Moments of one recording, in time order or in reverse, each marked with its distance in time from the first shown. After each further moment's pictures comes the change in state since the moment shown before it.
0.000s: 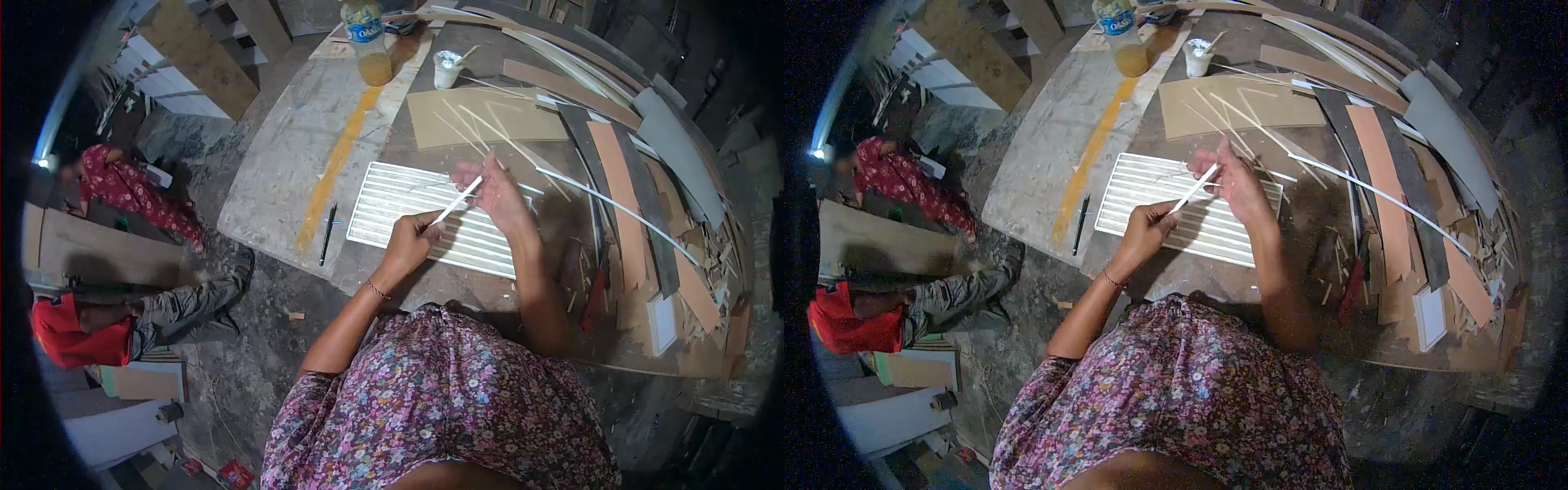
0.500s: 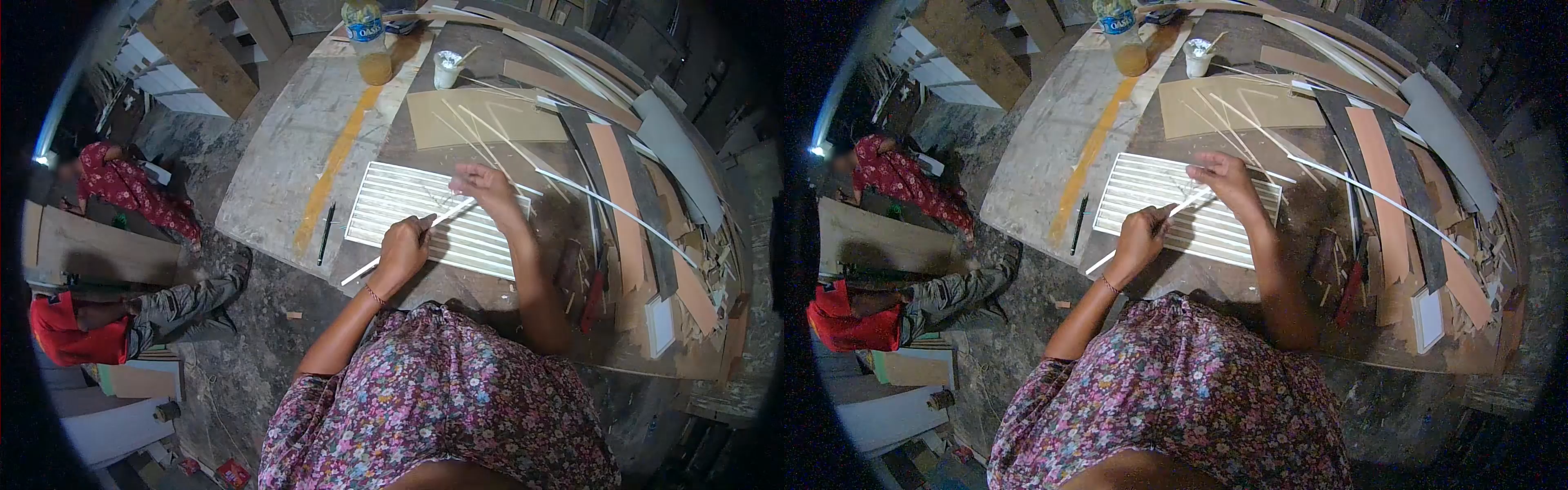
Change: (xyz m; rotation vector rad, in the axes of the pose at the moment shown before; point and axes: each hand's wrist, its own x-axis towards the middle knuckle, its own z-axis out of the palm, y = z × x) left_hand -0.008 -0.001 -0.004 0.572 0.091 0.207; right_hand 0.015 0.012 -0.001 -0.494 0.048 -0.077
